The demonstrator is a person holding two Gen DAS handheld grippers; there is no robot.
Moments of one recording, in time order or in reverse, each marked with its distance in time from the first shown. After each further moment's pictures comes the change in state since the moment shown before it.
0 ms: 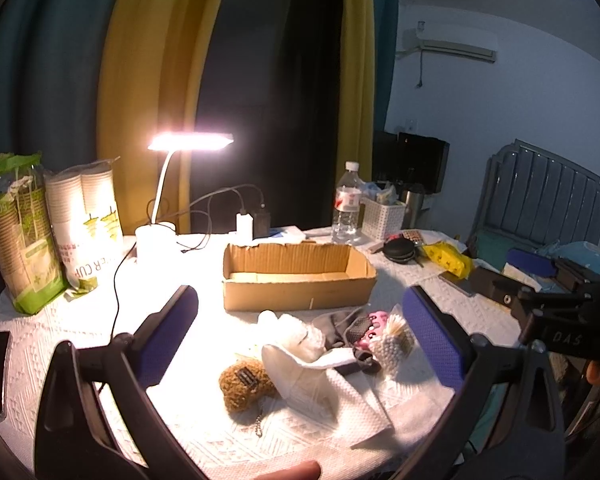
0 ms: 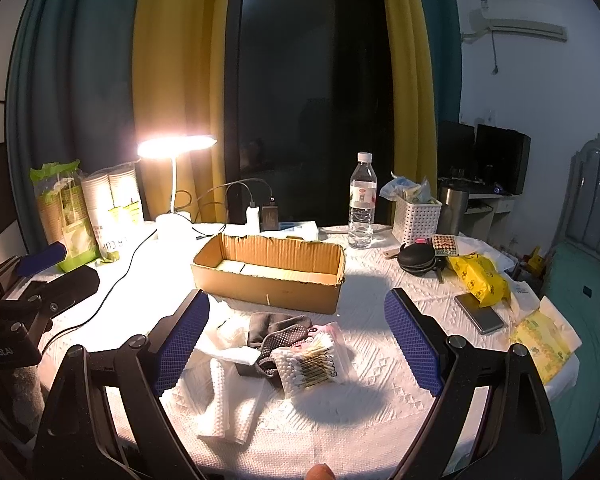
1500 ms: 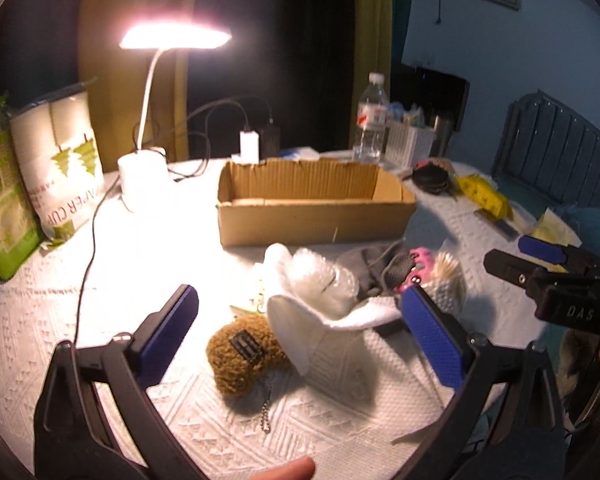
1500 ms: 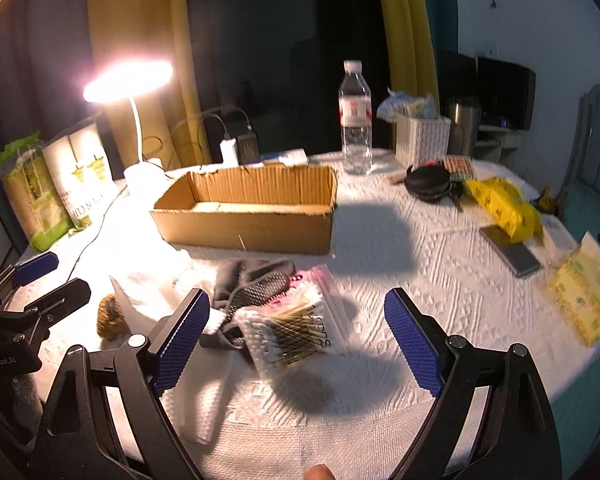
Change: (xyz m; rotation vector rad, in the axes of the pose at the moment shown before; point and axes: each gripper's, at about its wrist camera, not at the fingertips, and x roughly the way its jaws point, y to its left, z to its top) left arm 0.106 0.011 -0.044 0.011 0.265 0.047; right arm 0.102 -0.039 -0.048 0.101 0.235 0.017
